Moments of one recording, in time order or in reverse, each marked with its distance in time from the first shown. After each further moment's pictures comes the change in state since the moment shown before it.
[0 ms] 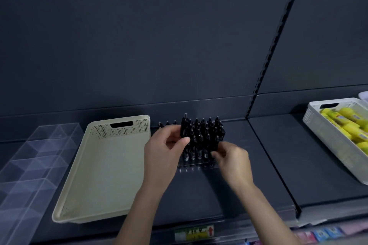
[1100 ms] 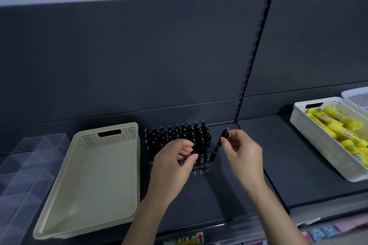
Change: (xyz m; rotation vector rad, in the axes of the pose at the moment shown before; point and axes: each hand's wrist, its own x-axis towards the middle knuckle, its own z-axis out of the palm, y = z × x) left_hand -0.014 -0.005 0.035 0.245 -0.130 0.159; right_hand 0.008 -0.005 -0.055 0.316 0.235 -0.039
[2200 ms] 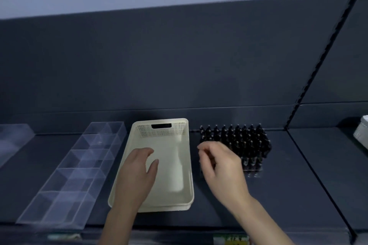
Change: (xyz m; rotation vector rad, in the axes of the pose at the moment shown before) left_hand -0.040 -0.111 -0.155 0.494 0.161 -0.167; right_hand -0.065 -0.096 0.101 0.052 -0.309 -0.394
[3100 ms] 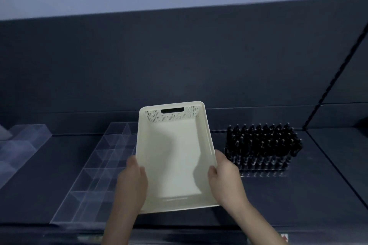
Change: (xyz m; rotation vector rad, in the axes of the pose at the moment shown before) left_hand -0.001 -0.048 -0.051 0.004 -0.052 -0.333; right_hand -0.011 -0.028 0.069 -0.018 -0.201 0.421
